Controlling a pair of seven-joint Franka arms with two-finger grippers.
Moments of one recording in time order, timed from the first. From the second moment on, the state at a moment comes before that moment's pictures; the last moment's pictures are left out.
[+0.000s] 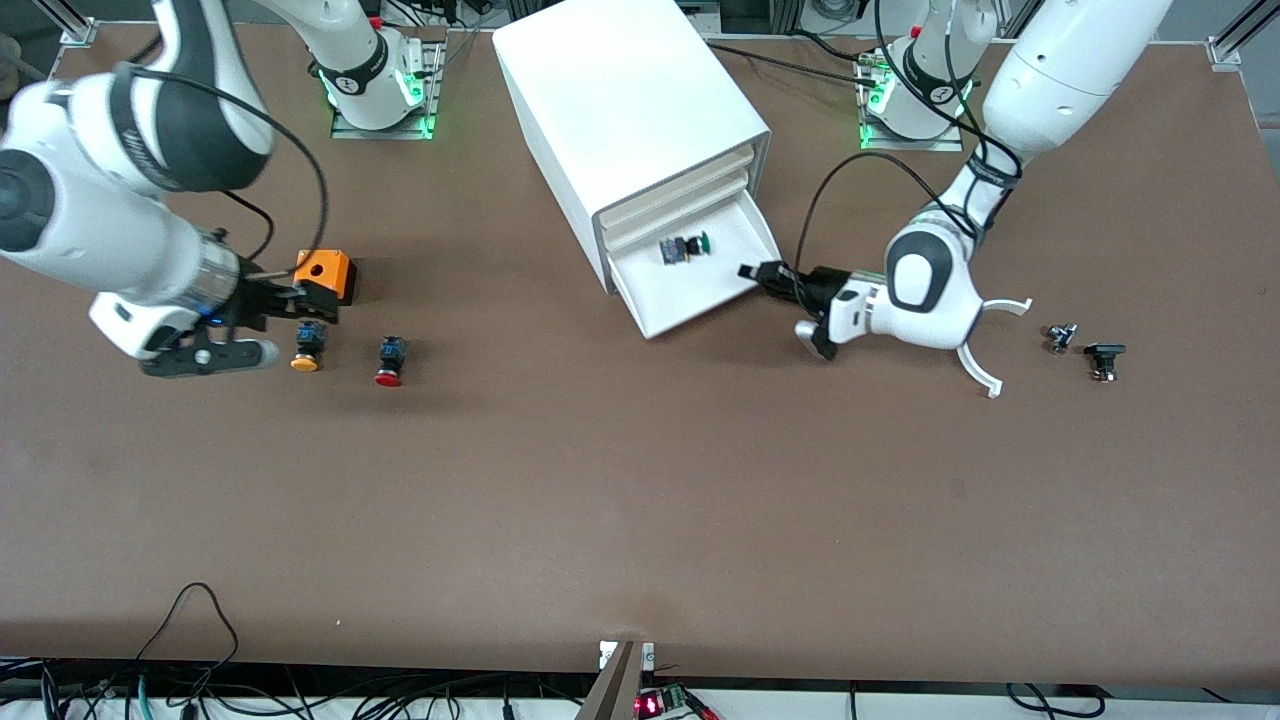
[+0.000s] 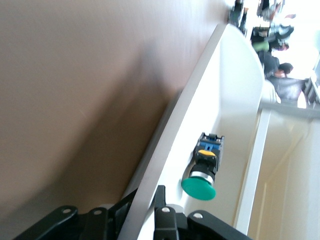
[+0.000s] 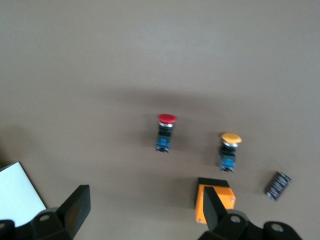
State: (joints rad) left arm 0.02 0.56 -0.28 -2.11 -1.10 2.01 0.81; right arm 0.30 0.23 -0.11 -1.68 0.08 1.80 0.03
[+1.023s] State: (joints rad) left arm 0.15 0.39 -0.23 -2.02 -1.11 2.35 0.78; right arm 0.43 0.55 0.23 -1.34 0.12 1.99 -0.20
